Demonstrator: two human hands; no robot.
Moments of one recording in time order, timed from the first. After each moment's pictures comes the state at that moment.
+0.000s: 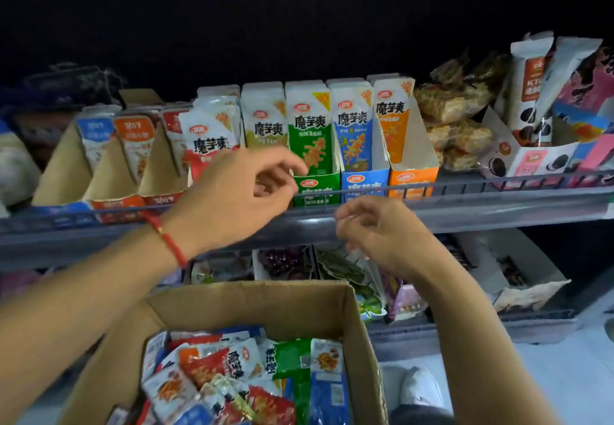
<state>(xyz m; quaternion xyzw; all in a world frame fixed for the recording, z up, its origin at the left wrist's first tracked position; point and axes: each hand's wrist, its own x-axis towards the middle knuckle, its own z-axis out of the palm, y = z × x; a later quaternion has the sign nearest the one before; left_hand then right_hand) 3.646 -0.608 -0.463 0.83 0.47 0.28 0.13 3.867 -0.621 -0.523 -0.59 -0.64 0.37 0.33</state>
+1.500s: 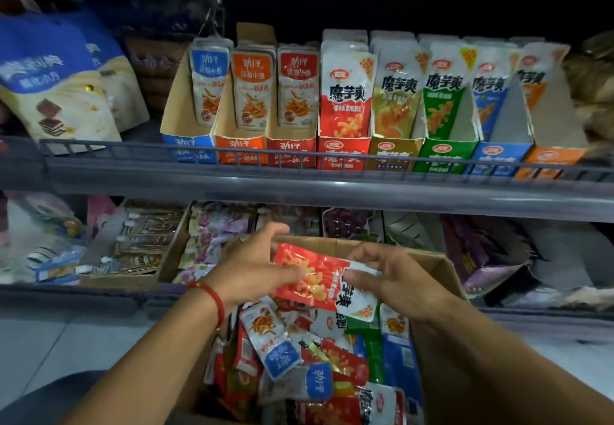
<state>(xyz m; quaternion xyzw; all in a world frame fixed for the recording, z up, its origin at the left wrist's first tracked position) 3.500 -0.662 -0.592 0.58 0.66 0.21 0.43 3.742 -0.650 -0.614 -0.52 -0.62 0.54 0.21</state>
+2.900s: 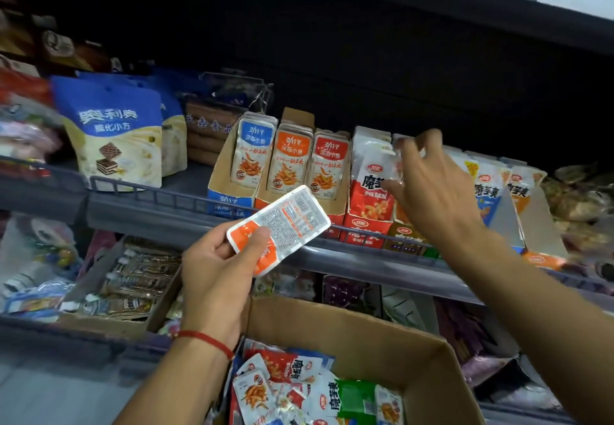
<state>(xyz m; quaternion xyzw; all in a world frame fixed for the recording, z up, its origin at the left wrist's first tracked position) 3.467 -0.665 -0.545 0.29 0.51 0.71 0.38 3.690 -0.552 -0.446 -0.58 -0.75 -0.26 0.18</state>
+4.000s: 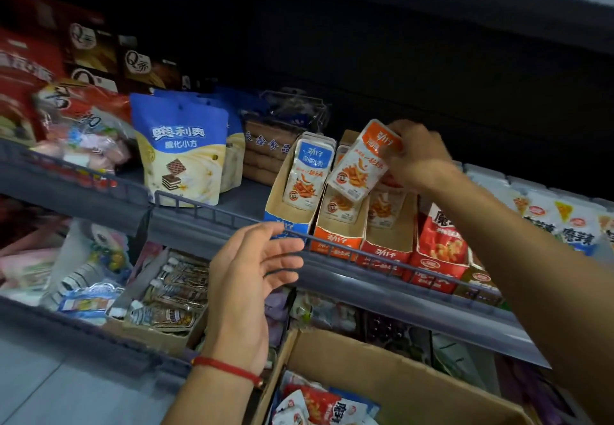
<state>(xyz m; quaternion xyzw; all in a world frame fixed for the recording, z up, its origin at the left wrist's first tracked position) 3.420 -0.661 -0.515 0.20 0.43 0.76 0.44 3.568 -0.477 -0.404 -0.58 -0.77 0.07 0.27</state>
